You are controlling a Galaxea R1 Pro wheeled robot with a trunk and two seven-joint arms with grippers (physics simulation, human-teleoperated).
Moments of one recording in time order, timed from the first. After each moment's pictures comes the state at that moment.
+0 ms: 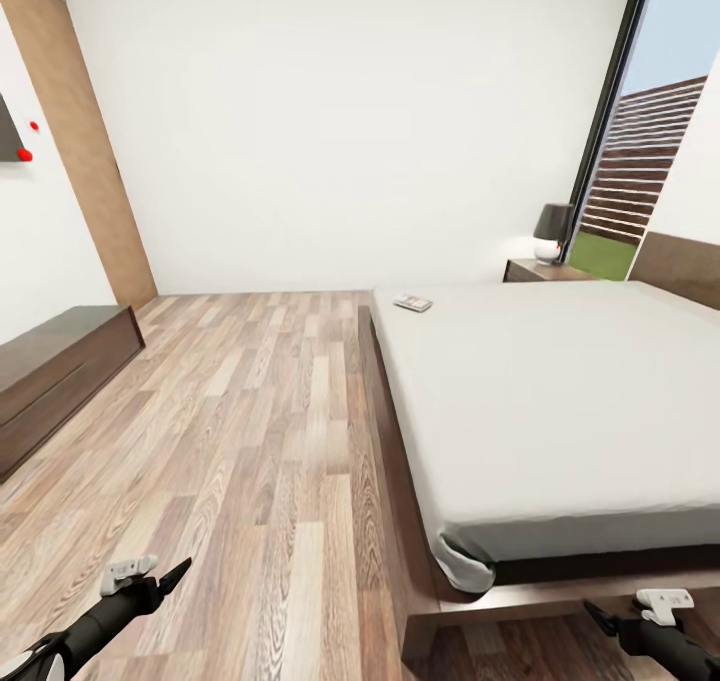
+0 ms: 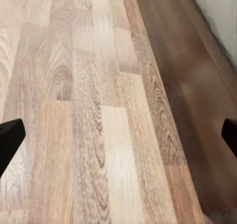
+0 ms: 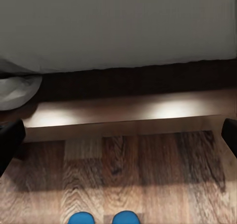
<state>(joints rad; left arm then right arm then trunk) -0.33 0.17 0.68 -0.69 -0.11 0.02 -0.82 -0.48 -0.50 0.36 -0.13 -0.62 -0.31 0.56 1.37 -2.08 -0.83</state>
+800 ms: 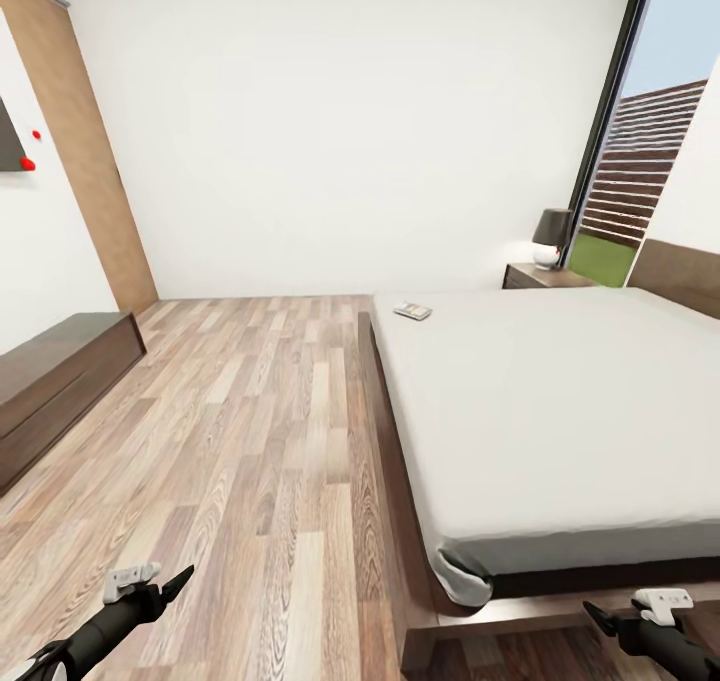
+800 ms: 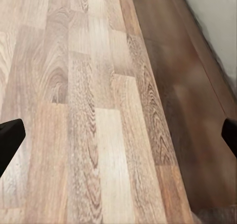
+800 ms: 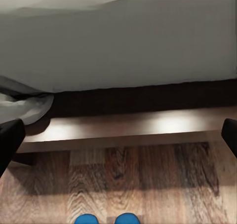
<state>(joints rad) -0.33 0.17 0.68 -0.65 -0.12 -0.01 -0.82 -0.48 -0.50 0.36 -0.13 -0.62 -0.31 0.56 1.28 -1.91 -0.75</state>
